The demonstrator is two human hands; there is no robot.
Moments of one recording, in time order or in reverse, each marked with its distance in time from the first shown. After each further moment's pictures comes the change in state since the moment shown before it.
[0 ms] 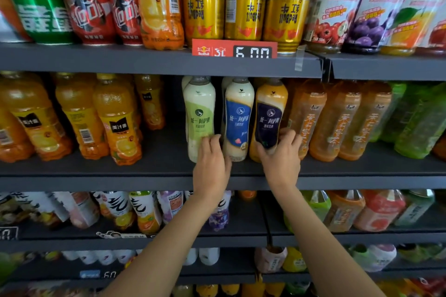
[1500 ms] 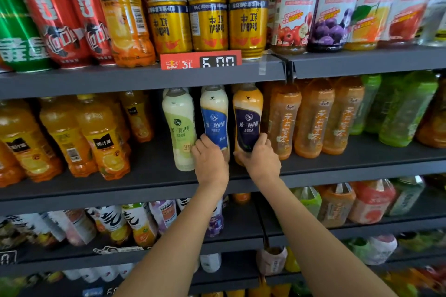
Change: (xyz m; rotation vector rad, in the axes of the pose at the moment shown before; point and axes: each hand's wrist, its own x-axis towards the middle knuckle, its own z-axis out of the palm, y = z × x) left_hand 0.021 0.041 0.015 0.141 -0.100 -0.262; right_hand 0.014 0.008 0.004 -0.107 -0.247 0.043
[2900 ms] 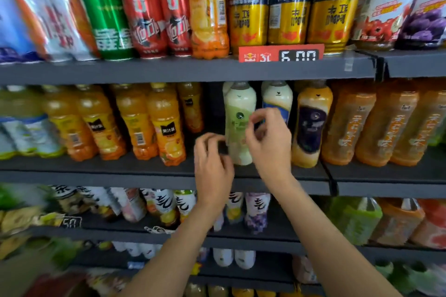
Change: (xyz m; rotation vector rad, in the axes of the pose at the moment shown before) left_hand -0.015 -0.100 -0.060 -0.338 0.427 0.309; right_hand -0.046 -0.104 0.014 0.477 0.322 -0.568
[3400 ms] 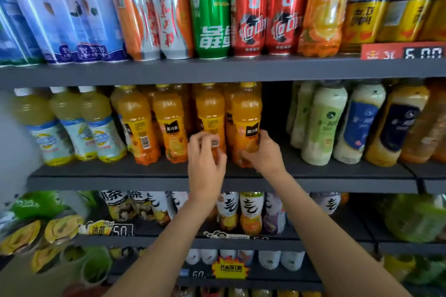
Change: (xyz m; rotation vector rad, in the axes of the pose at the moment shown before) left_hand 0.050 -0.149 -0.132 0.049 -0.049 -0.018; right_hand -0.030 -0.056 0.178 -0.106 -0.422 0.532
